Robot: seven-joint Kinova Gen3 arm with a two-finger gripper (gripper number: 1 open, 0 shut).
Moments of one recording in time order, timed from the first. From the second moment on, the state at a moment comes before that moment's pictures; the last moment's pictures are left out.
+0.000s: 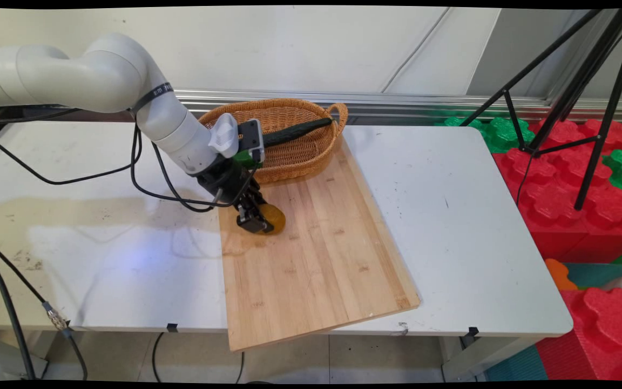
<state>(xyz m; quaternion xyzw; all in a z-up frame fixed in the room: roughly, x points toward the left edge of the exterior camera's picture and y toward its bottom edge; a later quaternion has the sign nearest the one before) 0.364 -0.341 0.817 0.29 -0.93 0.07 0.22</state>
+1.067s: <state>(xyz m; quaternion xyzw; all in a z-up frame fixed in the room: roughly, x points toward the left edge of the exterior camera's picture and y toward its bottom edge) 0.399 -0.337 0.918 0.32 -0.89 0.12 0.29</state>
